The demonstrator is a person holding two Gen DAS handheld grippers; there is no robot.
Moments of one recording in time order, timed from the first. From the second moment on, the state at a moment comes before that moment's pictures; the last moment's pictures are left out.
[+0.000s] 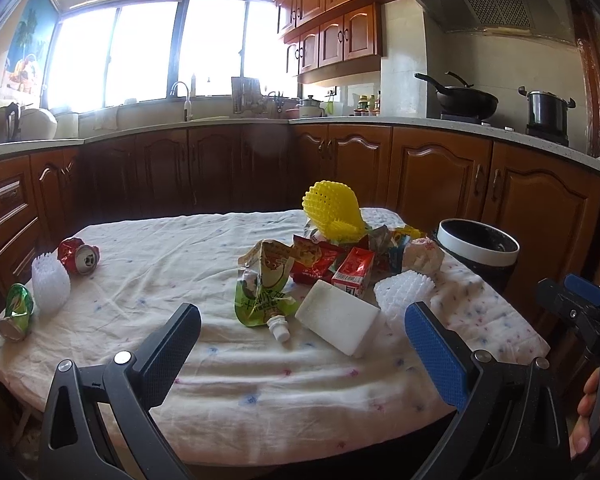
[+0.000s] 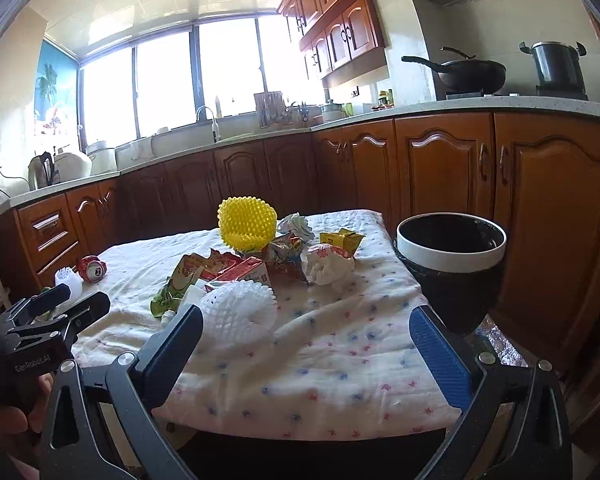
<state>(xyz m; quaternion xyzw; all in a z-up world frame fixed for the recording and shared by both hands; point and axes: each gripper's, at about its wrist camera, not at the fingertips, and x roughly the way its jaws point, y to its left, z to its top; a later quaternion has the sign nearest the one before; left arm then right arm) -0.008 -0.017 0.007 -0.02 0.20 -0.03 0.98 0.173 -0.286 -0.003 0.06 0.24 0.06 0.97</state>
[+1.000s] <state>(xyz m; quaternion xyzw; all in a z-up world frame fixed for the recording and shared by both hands) -0.011 -0.018 0.007 -0.02 0.20 -0.03 0.98 0.172 -0.286 -0.004 0.06 0.23 0.07 0.97</state>
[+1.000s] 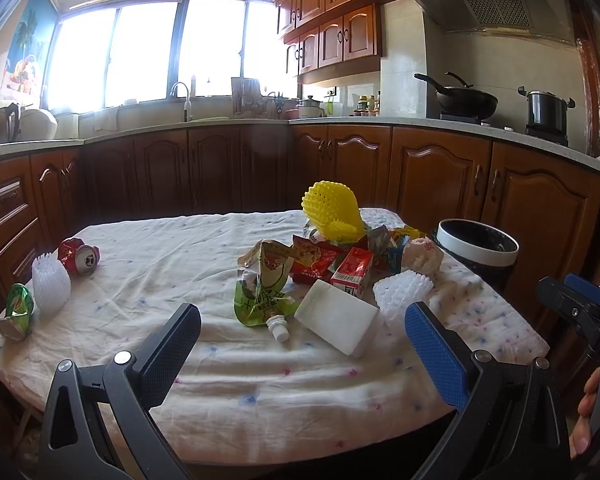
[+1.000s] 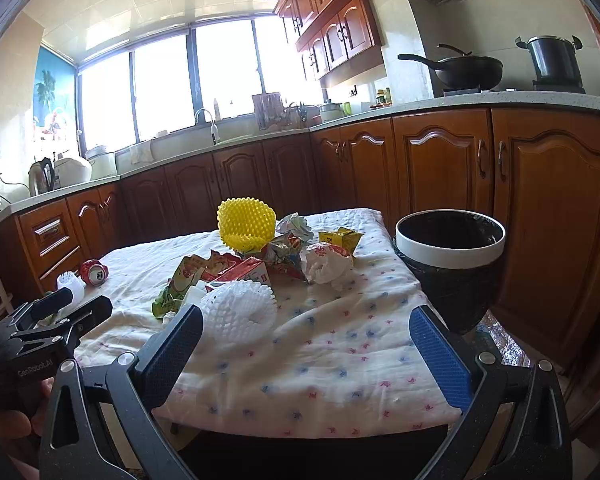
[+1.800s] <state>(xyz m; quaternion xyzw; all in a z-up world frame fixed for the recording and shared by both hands) 0.027 -0.016 -0.008 -0.02 0.26 -0.06 0.96 0.206 -0.287 -0.017 0.12 0.28 0.14 0.94</state>
